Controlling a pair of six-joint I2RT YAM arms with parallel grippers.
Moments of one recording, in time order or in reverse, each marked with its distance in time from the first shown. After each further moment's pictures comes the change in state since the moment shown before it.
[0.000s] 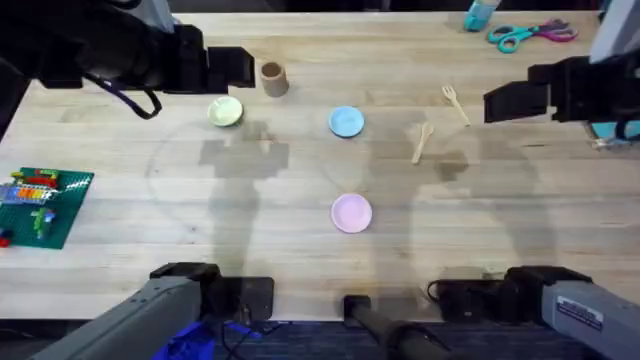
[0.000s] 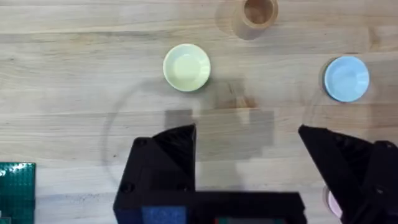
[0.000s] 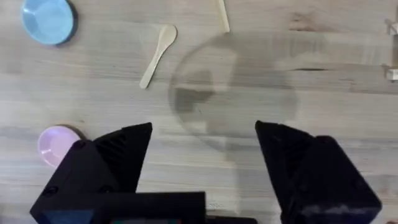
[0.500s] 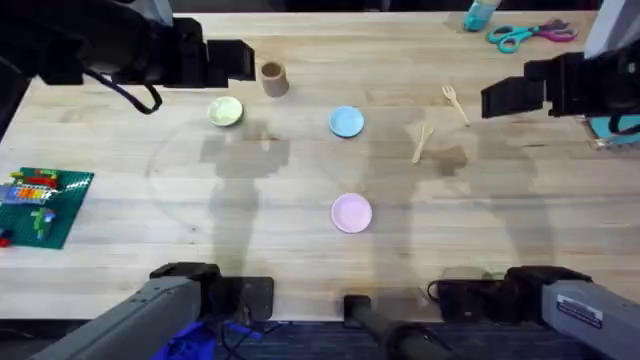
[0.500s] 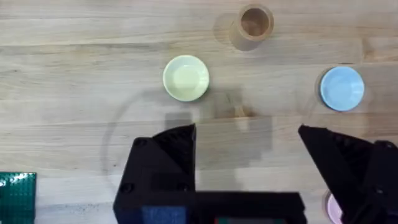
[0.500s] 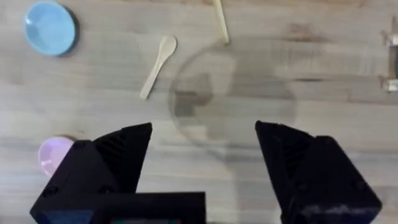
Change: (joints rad) left arm 0.000 0.002 0.003 0.035 0.006 0.000; right arm 0.000 0.023 0.002 0.031 0.000 0.000
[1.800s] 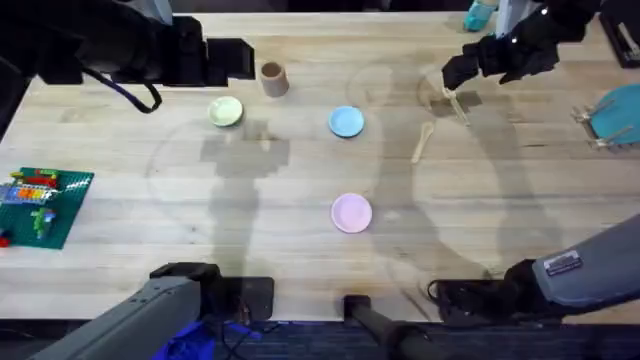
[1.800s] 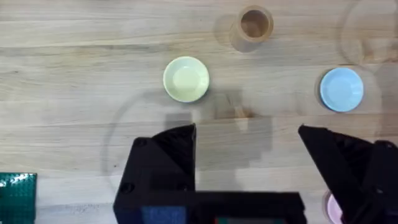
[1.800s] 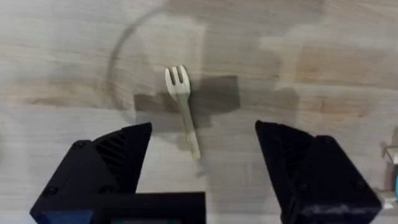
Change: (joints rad) left arm 0.000 0.000 0.002 0.004 0.000 0.000; right arm -0.032 0.630 0.183 0.374 0.077 -0.099
